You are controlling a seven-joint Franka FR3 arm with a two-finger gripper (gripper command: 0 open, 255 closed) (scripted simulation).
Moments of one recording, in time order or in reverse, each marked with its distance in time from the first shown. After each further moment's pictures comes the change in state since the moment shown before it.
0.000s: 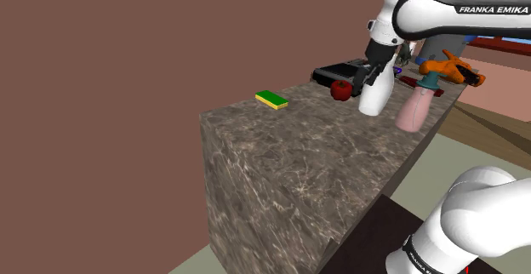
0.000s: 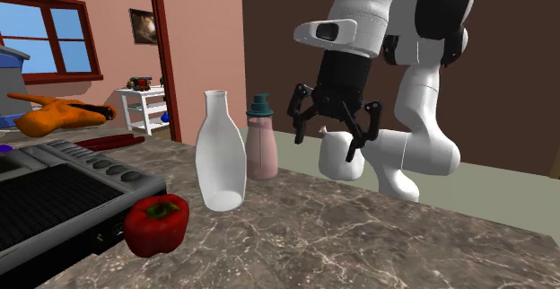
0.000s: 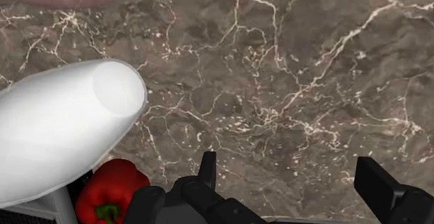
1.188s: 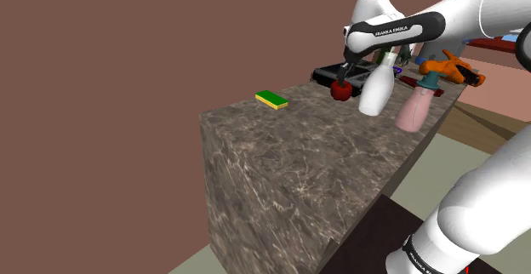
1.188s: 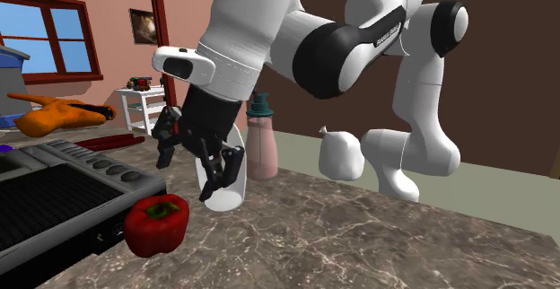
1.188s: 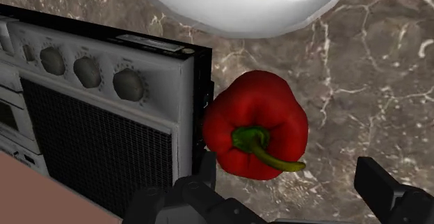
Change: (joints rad) arm -0.057 0.538 -0.170 0.302 -0.160 0.395 -0.224
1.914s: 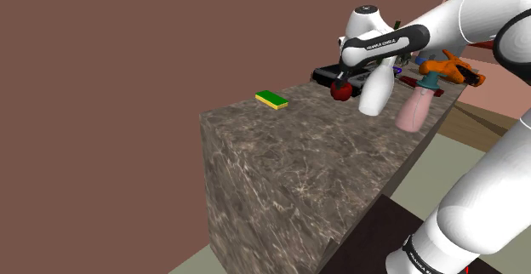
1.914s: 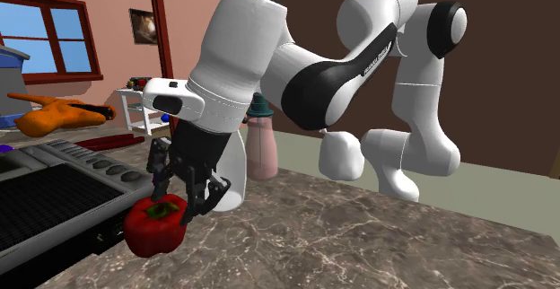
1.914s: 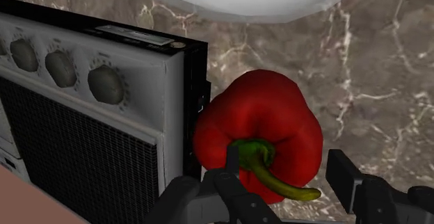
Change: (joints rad) arm -0.010 0.073 -0.014 -0.033 -0.023 0.118 0.017
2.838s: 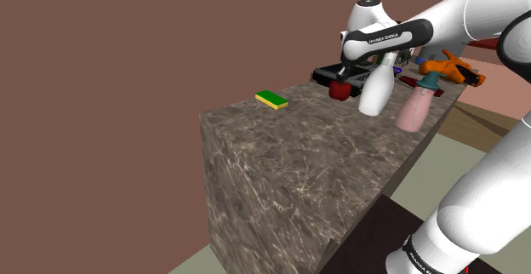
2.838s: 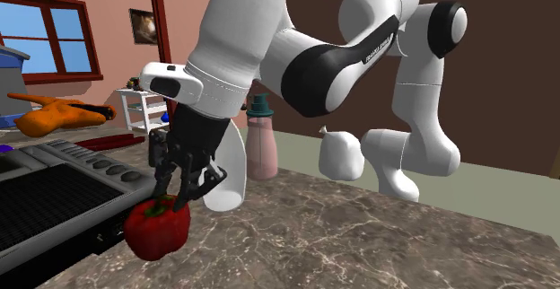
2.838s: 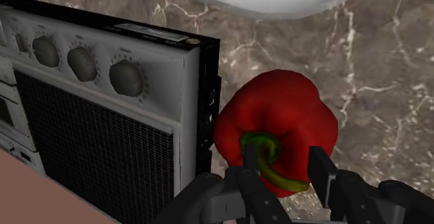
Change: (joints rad) arm 0.002 -0.013 0.002 0.036 0.010 -0.046 -0.018
